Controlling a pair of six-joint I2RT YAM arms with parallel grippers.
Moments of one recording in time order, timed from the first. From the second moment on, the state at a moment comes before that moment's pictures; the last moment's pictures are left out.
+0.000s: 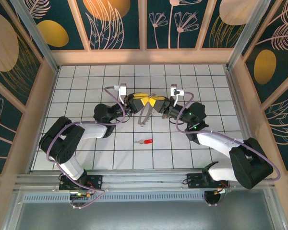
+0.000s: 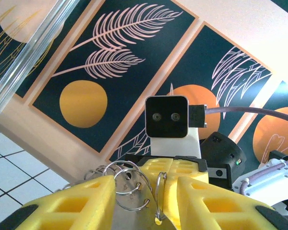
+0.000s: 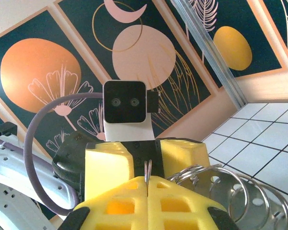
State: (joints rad) left arm -0.59 1.69 0.68 1.50 0.68 -1.00; right arm 0.56 1.29 0.55 1.02 -0.63 0.76
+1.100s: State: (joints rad) left arm -0.60 1.68 0.74 1.34 0.73 -0.89; right arm 0.47 1.13 0.56 0.94 -0.62 0.73
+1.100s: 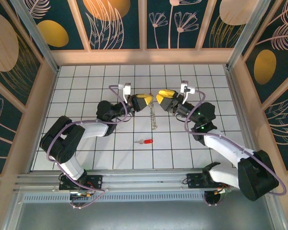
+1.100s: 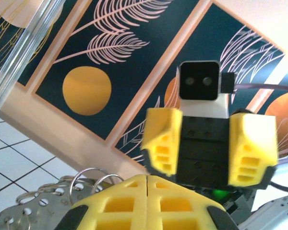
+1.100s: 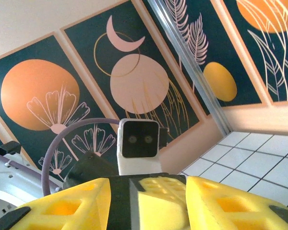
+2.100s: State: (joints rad) left arm -0.60 1.60 0.88 0.85 0.84 -0.57; right arm 0.41 1.15 0.48 0.87 -0.74 0.70
